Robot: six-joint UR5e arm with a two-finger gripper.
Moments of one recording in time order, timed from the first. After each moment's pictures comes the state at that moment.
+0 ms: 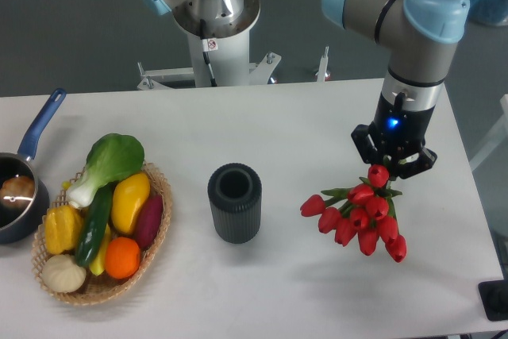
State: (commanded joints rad) arm 2.72 -1.93 -1.45 -1.10 1.35 1.29
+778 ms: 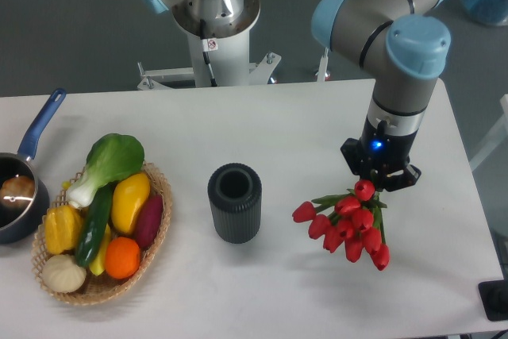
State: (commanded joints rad) arm 2.68 -1.95 -1.52 -1.10 1.46 1.29
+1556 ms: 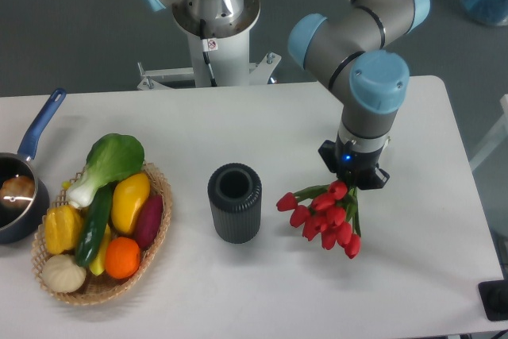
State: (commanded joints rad) arm 2.62 -1.98 -1.58 -1.10 1.57 1.27
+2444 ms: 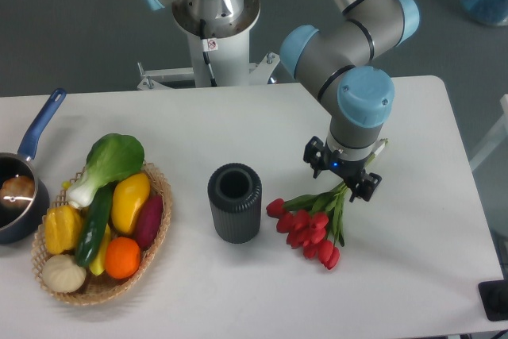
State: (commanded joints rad) arm 2.63 -1.97 -1.60 -1.07 1.56 1.28
